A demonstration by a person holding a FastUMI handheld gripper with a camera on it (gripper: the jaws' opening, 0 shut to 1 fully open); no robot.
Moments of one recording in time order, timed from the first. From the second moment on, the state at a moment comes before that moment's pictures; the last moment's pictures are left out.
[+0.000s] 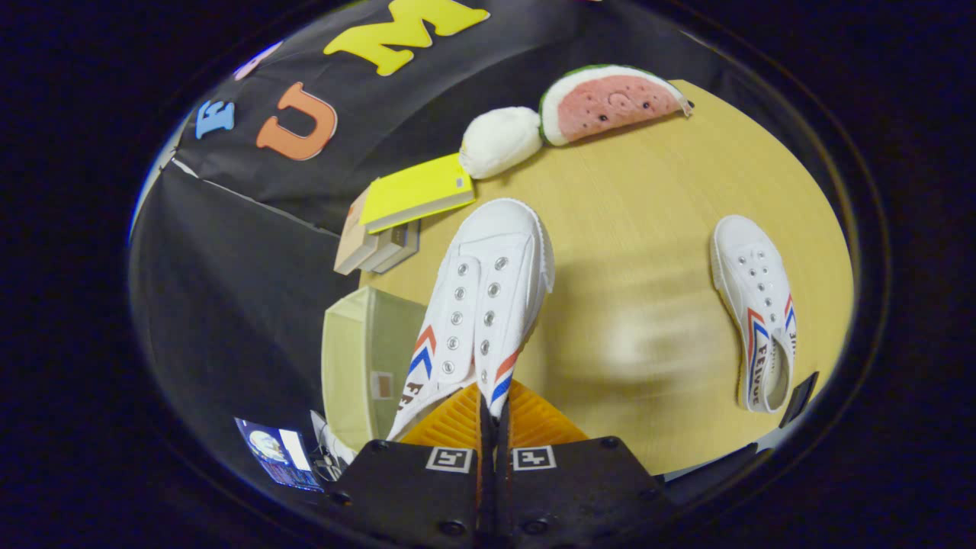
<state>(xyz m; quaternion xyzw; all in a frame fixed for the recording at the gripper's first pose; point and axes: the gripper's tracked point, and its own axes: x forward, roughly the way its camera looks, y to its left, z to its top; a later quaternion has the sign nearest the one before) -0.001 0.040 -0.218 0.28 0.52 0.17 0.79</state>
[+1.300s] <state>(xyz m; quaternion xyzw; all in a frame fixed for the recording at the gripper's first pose) -0.056 0.333 -0.267 0.18 0.65 0.16 0.72</state>
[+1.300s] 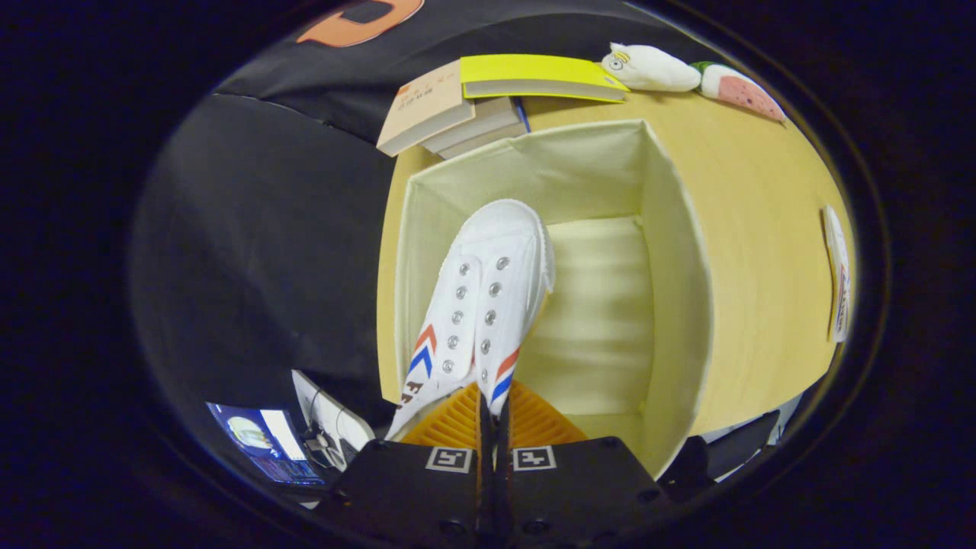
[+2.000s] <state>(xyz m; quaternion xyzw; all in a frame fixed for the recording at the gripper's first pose) -0.062 0.319 -0.209 0.17 0.57 0.22 0.77</state>
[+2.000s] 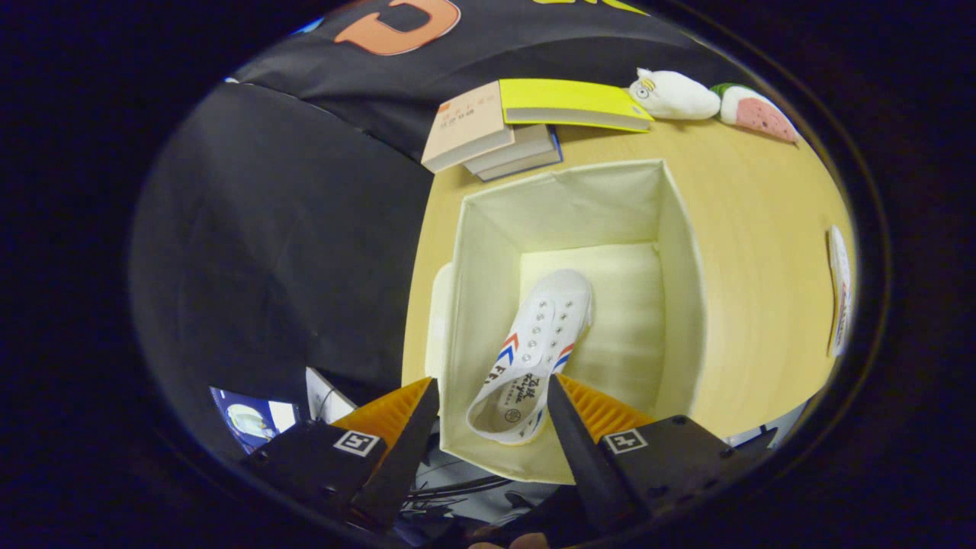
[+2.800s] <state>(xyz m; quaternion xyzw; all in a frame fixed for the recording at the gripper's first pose) -0.033 0.045 -0.154 0.07 0.44 0.11 0.89</state>
